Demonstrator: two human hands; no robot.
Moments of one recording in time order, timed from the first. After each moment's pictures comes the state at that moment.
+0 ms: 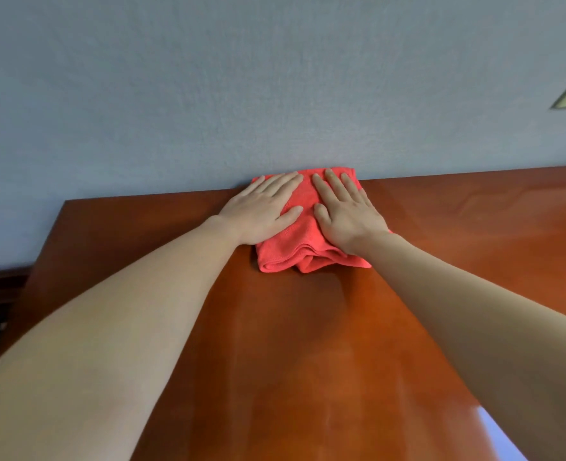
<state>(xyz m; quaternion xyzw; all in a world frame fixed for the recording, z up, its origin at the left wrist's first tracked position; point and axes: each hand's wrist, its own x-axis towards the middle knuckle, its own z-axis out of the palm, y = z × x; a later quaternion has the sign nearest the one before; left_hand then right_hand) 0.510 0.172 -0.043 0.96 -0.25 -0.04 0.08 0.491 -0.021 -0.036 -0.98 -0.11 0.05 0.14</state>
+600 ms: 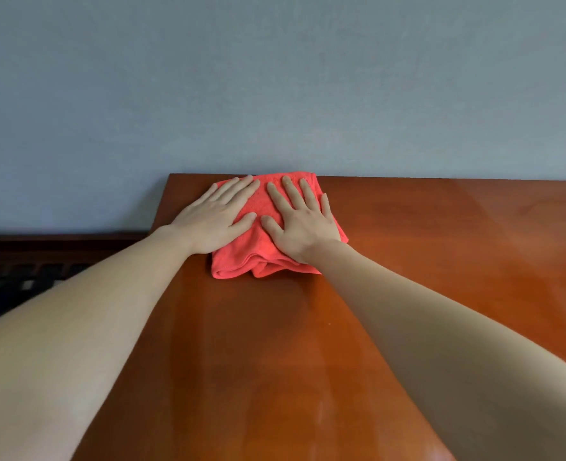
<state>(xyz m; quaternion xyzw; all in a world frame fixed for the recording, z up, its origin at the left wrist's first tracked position) 0.428 0.374 -0.044 0.98 -0.15 -0.06 0.08 0.436 0.176 -0.040 -0.97 -0.20 0.07 0.14</state>
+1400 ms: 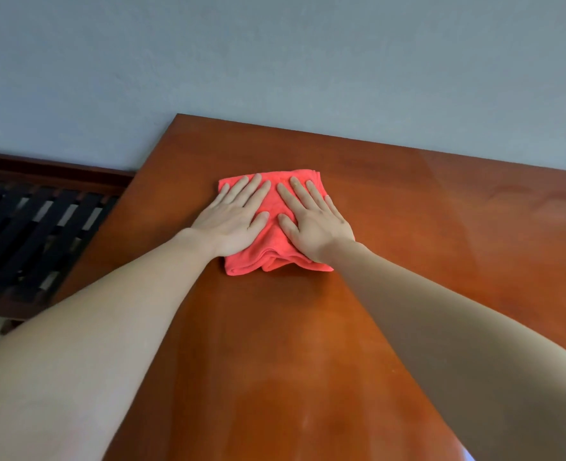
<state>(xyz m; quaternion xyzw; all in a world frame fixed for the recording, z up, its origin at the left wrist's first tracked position) 0.279 0.239 -0.042 0.99 -0.05 -0.06 0.10 0.321 0.052 -0.040 -0.95 -0.29 0.08 0.12</state>
